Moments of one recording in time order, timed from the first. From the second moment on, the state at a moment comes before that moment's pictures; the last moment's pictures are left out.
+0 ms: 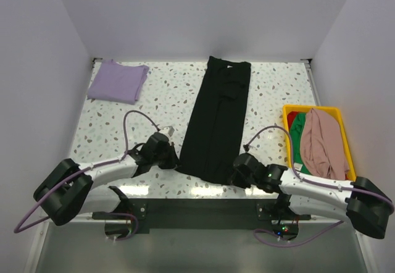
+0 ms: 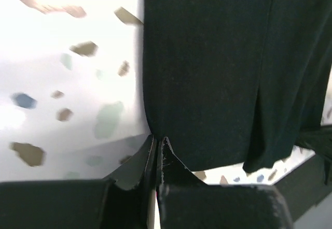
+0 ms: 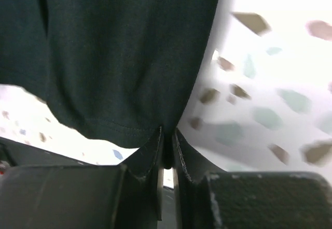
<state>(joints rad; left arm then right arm) -0.68 1.25 0.40 0.00 0.09 -0.73 1.01 0.98 0.33 -0.33 0.17 1.23</state>
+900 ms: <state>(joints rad) -0.82 1.19 0.70 -0.26 0.05 -0.80 0.98 0.98 0.75 -0.84 0.28 1.00</state>
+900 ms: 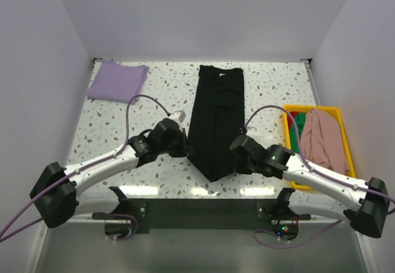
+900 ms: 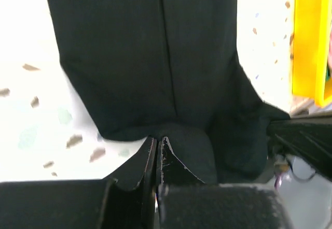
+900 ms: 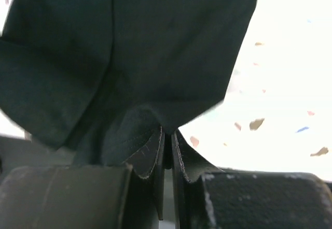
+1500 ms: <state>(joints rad) -0.60 1.69 1.04 -0.15 0.11 -0.72 0.54 1.34 0.91 -0.55 0.29 0.78</state>
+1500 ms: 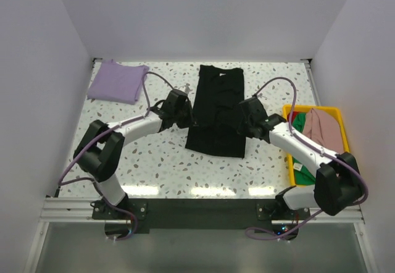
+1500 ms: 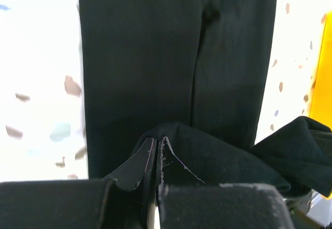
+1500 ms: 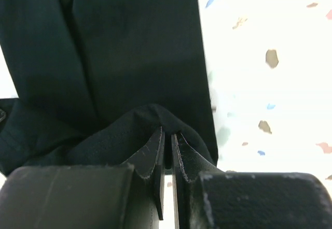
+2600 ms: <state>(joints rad) -0.43 2.07 1.45 -0.14 0.22 -0.66 0.22 1.80 1.18 -0.34 0.03 0.64</state>
